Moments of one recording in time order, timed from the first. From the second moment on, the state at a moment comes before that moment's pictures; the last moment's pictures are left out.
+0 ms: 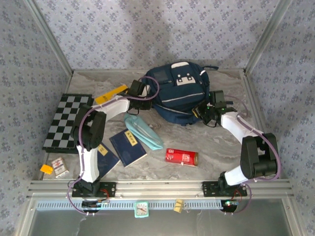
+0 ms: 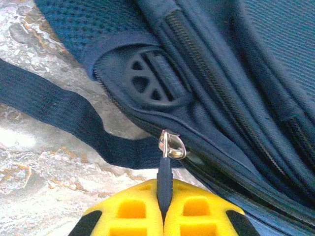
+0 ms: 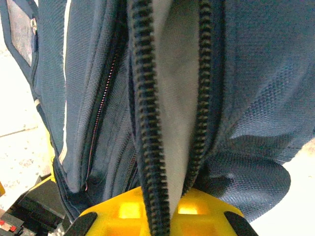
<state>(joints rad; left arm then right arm) -0.49 1.98 1.41 -0.34 0.12 -0.32 0.16 1.47 0.90 -0.28 -0.32 1.08</state>
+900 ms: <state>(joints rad) -0.30 1.63 1.27 -0.40 0.16 -0.31 0.34 1.36 0.92 -0.33 -0.18 0.92</state>
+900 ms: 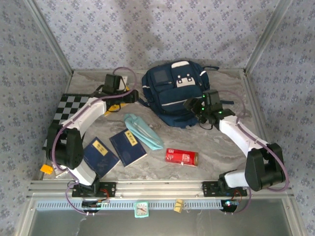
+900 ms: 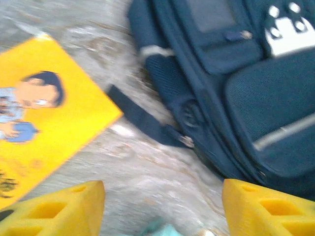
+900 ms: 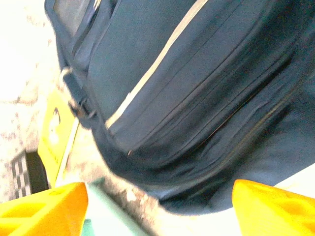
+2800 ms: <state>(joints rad) -0.04 1.92 1.34 -0.66 0.08 -0.49 0.67 1.64 1.27 -0.51 -0.16 0.70</state>
